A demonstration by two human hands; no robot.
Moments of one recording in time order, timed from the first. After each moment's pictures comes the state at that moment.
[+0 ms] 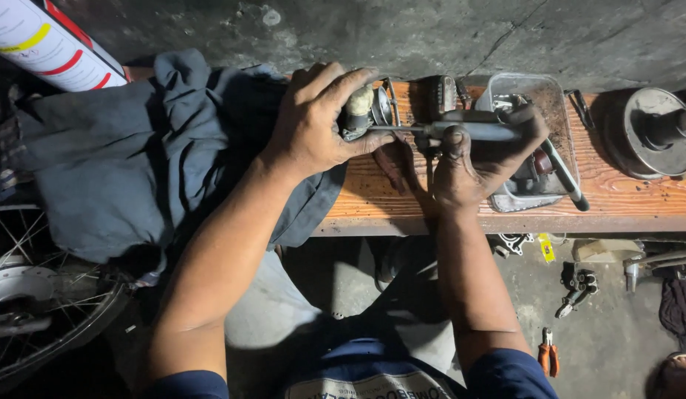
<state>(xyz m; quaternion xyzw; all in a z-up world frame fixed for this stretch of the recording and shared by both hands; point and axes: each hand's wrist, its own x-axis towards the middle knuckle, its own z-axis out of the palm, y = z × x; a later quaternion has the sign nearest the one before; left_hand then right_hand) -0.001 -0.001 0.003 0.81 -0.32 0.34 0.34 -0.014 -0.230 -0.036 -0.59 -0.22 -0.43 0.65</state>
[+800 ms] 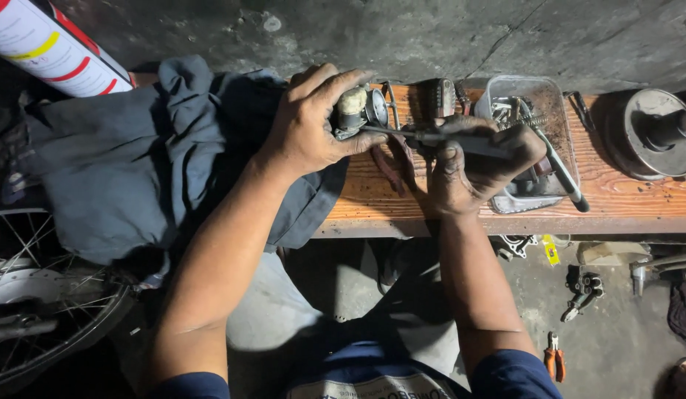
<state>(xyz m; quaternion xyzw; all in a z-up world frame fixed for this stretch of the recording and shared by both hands) 0.003 0.005 0.001 0.80 -0.34 0.33 0.38 -0.007 -0.237 -0.044 -0.58 -0.33 -0.37 0.65</state>
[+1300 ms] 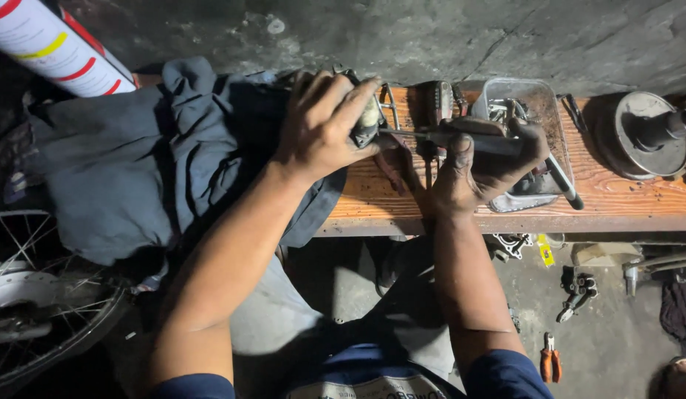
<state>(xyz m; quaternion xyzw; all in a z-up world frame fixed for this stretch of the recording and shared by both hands) 0.011 -0.015 -0.026 0.80 -0.29 0.49 0.20 -0.037 -0.210 0.006 -0.67 -0.14 -0.53 0.50</state>
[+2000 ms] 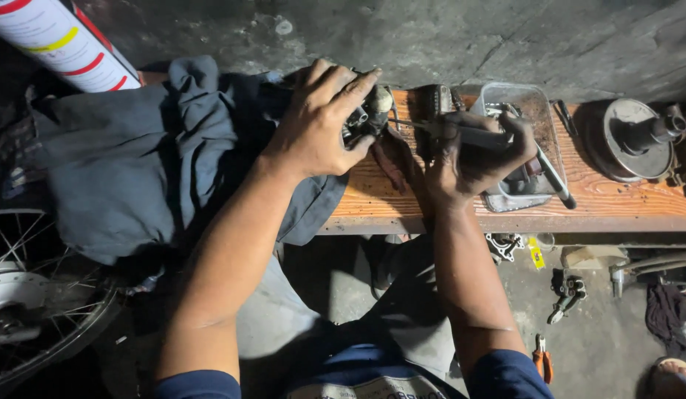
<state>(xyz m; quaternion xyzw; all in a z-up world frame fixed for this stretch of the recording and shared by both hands) 0.001 0.010 -0.009 0.85 -0.33 0.33 0.24 -0.020 -0.209 -0.003 -0.64 -0.25 -0.51 0.53</state>
